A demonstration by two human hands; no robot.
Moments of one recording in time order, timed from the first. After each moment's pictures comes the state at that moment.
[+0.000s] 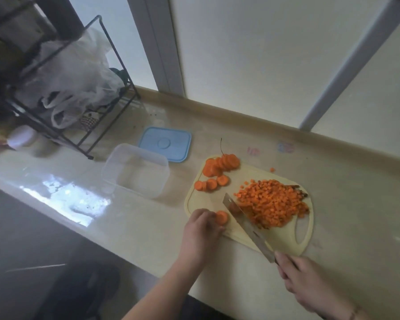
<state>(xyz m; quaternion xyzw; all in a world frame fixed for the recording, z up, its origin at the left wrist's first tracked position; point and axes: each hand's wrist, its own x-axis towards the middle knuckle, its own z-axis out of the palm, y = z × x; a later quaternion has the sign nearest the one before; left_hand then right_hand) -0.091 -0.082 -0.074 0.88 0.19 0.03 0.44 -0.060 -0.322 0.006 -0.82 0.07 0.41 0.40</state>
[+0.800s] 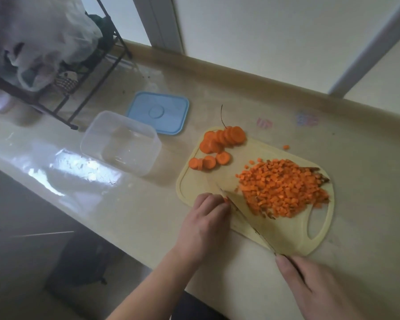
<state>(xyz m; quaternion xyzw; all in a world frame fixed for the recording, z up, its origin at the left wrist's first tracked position) -0.084 -0.098 -0.103 0.94 -0.04 0.17 0.31 -0.056 -0.333 -0.018 -0.88 -0.05 0.31 0.35</state>
